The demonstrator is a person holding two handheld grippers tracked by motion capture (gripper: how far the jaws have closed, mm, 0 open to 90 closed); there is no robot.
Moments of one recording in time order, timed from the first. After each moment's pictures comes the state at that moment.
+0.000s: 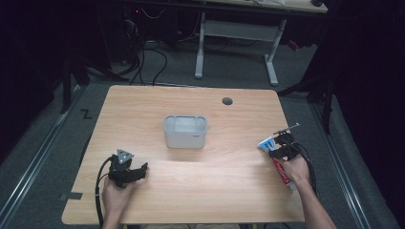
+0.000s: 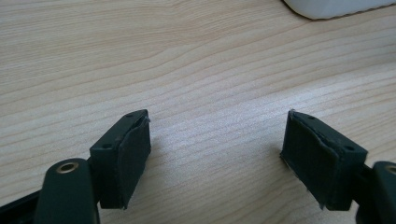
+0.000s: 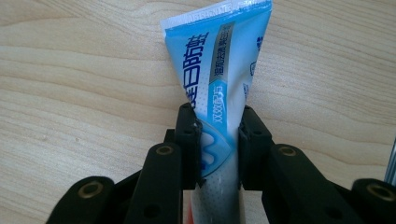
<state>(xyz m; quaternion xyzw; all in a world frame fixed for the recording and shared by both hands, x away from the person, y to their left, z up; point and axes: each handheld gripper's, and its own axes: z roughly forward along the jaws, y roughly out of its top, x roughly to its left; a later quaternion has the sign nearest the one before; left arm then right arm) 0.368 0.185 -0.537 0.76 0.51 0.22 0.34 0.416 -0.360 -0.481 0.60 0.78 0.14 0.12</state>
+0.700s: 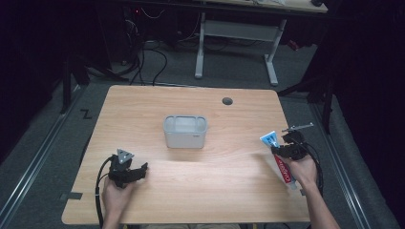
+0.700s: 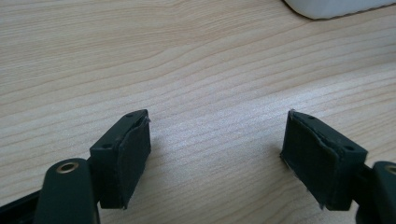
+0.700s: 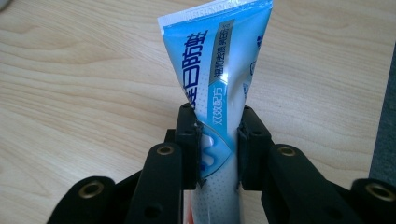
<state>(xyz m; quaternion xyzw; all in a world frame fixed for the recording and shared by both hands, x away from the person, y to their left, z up) 0.368 0.185 -0.537 0.76 0.51 0.22 0.34 0.394 -0.367 -0.447 0.58 0.77 0.23 0.14</state>
